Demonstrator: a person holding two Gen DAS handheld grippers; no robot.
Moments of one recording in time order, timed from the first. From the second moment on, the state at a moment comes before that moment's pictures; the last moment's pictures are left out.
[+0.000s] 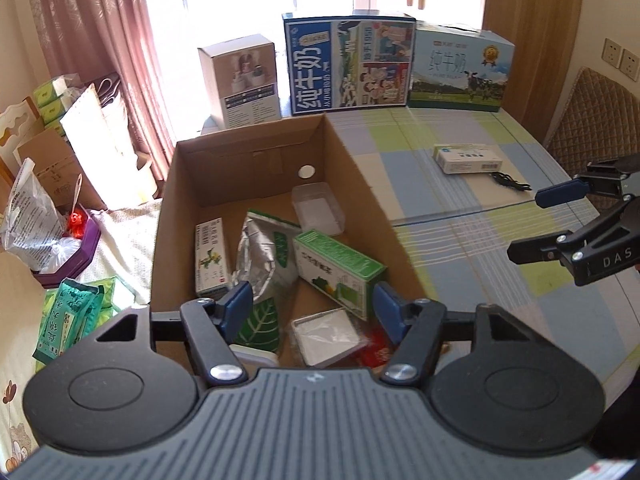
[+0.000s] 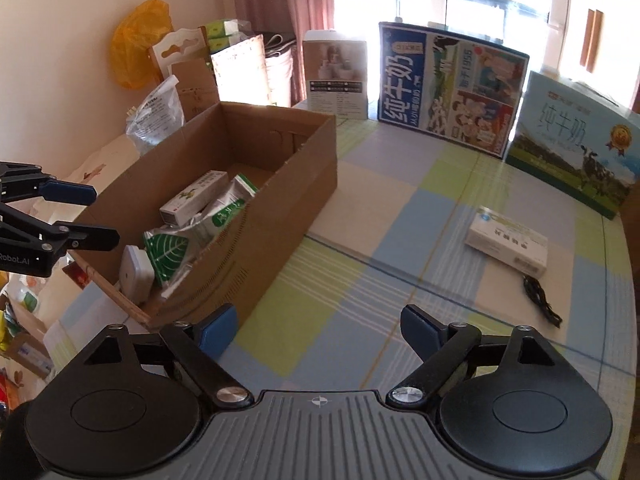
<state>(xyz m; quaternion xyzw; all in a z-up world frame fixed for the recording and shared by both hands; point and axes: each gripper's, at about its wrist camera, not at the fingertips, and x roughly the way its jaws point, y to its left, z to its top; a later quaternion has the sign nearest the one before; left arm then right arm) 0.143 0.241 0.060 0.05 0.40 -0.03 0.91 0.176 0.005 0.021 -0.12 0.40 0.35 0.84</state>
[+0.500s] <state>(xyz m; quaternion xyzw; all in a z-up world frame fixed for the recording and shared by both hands) 0.139 0.150 0.079 0.10 0.39 -0.09 0.91 0.173 -0.114 0.034 -0.11 0.40 0.28 0.87</state>
